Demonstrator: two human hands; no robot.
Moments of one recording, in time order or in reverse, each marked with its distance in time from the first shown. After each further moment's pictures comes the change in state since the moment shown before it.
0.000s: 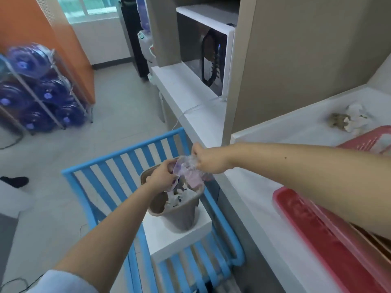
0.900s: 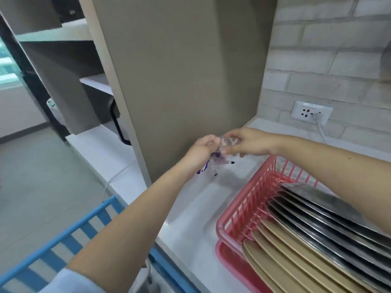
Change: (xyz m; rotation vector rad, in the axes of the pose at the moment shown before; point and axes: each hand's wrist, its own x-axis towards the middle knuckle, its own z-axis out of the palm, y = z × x) left_hand 0.026 0.333 0.056 -0.451 -0.427 0.670; right_hand -0.136 0.213 -0.147 0.320 0.647 0.154
